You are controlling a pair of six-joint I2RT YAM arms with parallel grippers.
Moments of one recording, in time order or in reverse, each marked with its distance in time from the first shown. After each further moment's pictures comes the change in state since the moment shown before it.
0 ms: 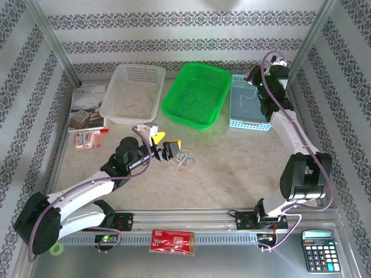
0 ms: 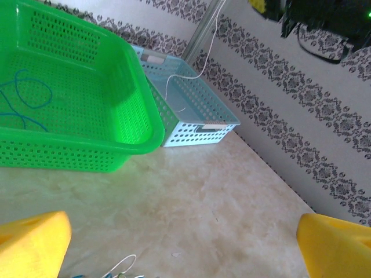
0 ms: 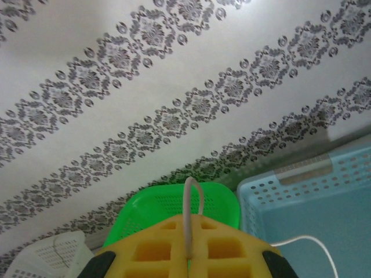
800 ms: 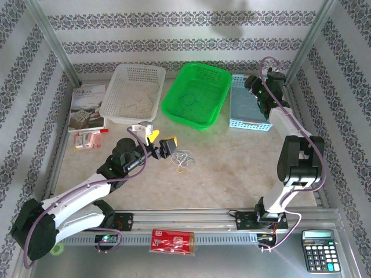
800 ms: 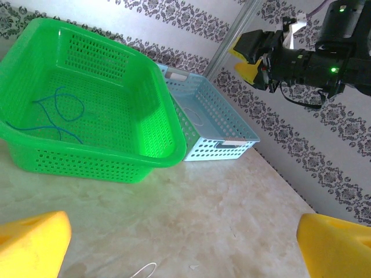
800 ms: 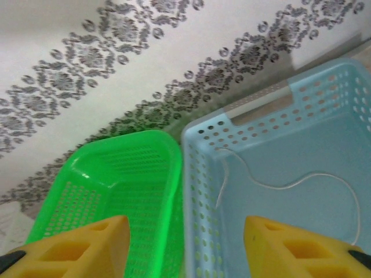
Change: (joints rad) left arm 0.000 -0.049 -0.001 -0.043 -0.101 0.002; right arm -0.065 0.151 -0.018 -0.041 -0.093 0.005
